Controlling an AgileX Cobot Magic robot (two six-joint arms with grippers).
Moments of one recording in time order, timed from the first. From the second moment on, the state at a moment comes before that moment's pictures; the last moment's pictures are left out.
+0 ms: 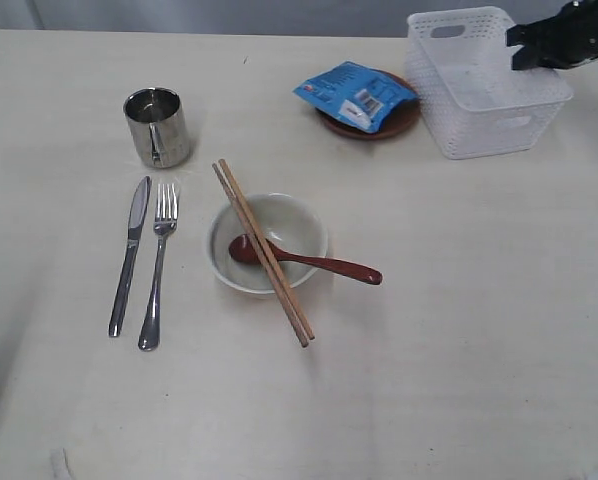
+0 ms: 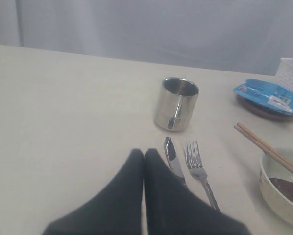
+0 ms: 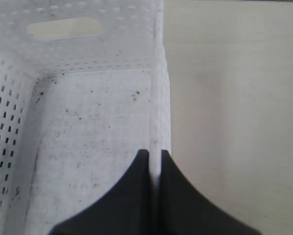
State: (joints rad) left arm -0.16 0.00 0.00 -0.03 0.33 -0.16; right arm -0.16 2.40 -1.87 0.67 0.73 -0.79
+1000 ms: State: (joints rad) left arm -0.16 0.00 0.00 -0.03 0.33 -0.16; right arm 0.04 2.31 -1.86 0.23 0.84 -0.20
